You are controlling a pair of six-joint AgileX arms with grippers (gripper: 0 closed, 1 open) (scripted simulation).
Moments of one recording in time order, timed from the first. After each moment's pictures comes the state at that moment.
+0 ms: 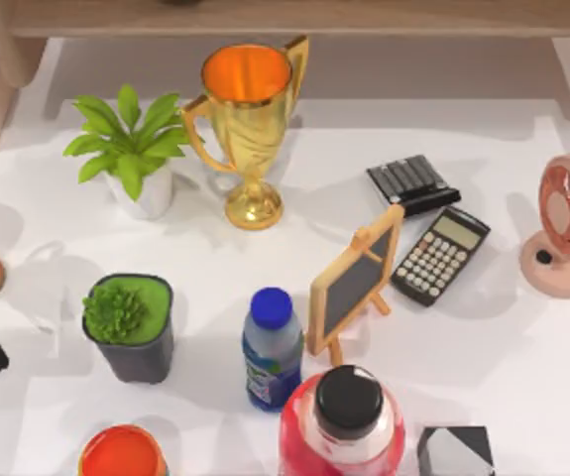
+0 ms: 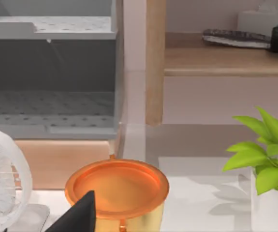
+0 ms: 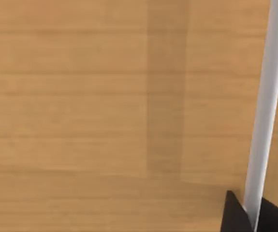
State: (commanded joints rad) left arm 0.00 0.00 0.00 0.00 0.00 0.00; right arm -0.69 2.06 0.51 1.56 -0.66 -1.55
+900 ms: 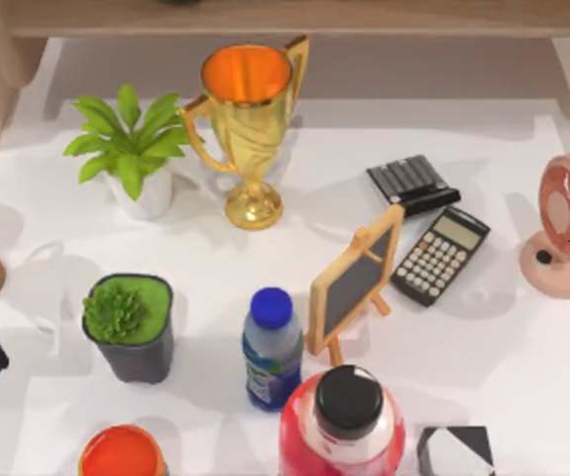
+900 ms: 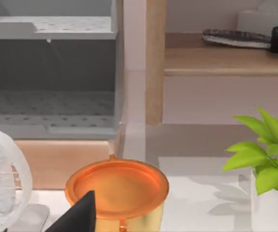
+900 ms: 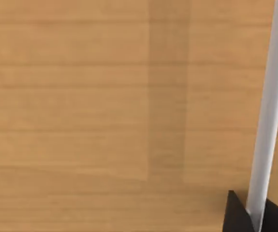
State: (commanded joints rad) left arm 0.00 0.00 0.00 0.00 0.00 0.00; right arm -0.58 2.14 0.73 1.42 -0.54 -1.55
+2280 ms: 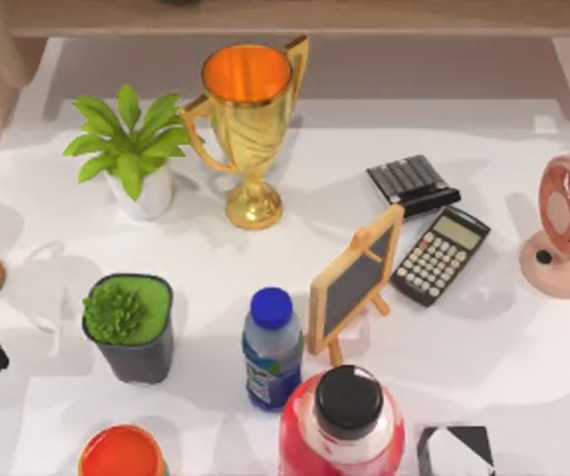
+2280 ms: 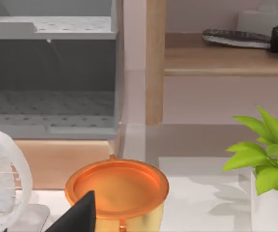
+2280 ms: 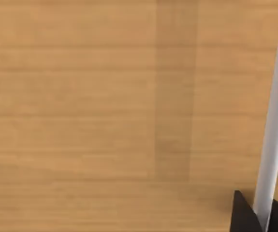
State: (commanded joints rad) left arm 0.00 0.00 0.00 0.00 0.00 0.00; right arm -0.48 2.30 1.08 1.21 -0.43 -1.55
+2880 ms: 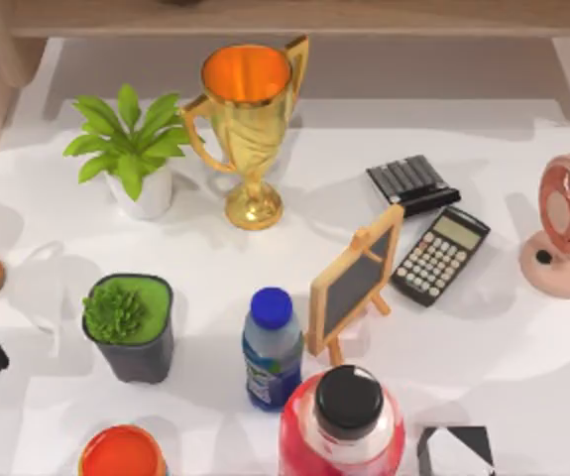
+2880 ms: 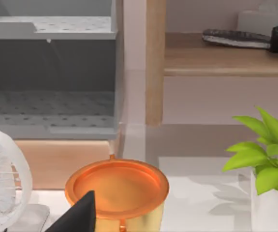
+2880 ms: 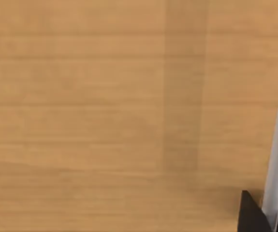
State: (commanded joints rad) left arm 0.00 0.00 0.00 0.00 0.00 0.00; right arm -0.44 2.37 1.26 1.11 -0.39 -1.55
